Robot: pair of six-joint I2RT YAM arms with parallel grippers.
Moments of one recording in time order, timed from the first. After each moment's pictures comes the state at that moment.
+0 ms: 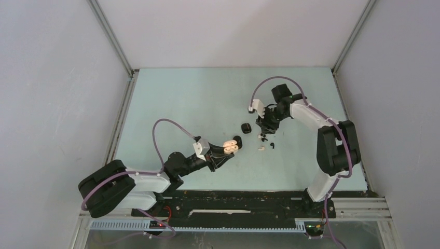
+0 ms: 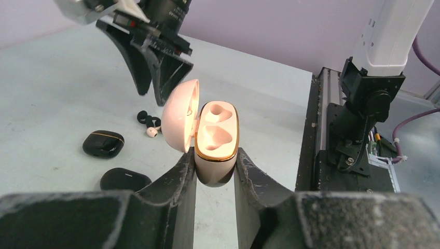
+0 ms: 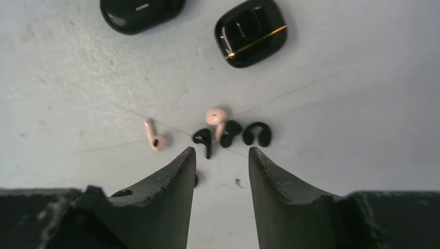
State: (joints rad) left arm -0.89 1.26 0.16 1.28 0.29 -0.19; right arm 0.32 1.76 1.25 -0.74 -0.51 -0.88
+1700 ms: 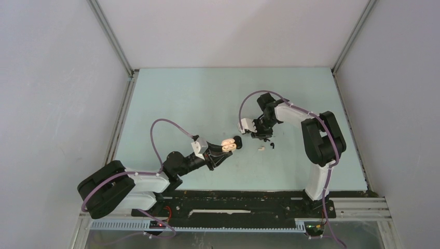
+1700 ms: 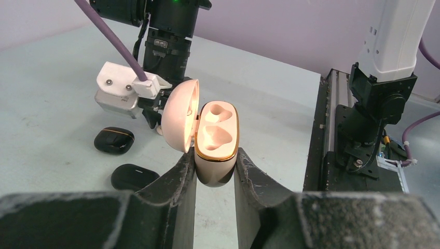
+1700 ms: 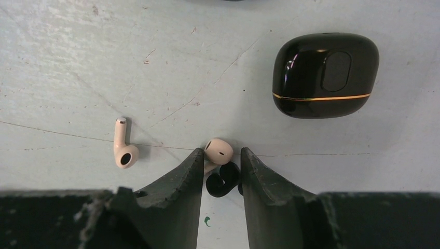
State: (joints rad) left arm -0.86 1.24 0.14 1.28 0.29 -0.19; right arm 0.41 1.91 1.25 -0.75 -0.39 -1.38
